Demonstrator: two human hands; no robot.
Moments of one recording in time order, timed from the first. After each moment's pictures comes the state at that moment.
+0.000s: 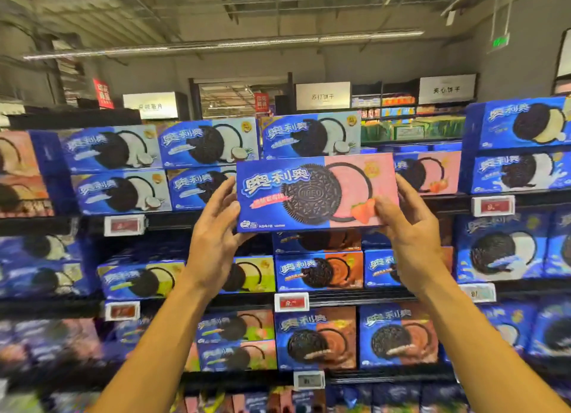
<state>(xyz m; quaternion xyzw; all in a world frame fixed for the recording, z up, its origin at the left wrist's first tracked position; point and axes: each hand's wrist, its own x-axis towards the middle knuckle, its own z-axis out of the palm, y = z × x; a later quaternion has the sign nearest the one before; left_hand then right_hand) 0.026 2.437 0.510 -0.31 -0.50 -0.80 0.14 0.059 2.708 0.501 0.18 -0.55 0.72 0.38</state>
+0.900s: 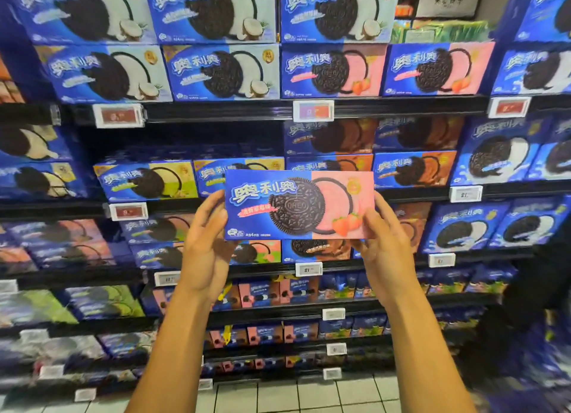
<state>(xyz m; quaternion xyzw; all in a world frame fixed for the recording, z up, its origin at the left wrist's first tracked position) 0.085 2.363 0.353 -0.15 -0.45 -0.88 0.05 0.132 2.609 0.349 0.02 -0.52 0.82 0.23</state>
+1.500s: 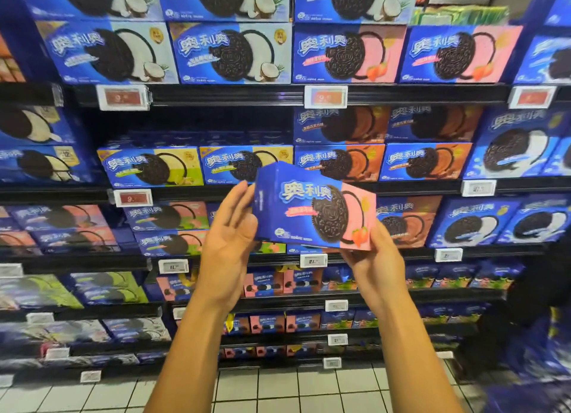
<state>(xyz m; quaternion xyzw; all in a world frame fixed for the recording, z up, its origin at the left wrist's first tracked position) 0.111 2.374 0.348 -0.21 -0.50 -0.84 0.04 0.112 2.601 0.301 -0.10 -0.42 0.89 0.16</state>
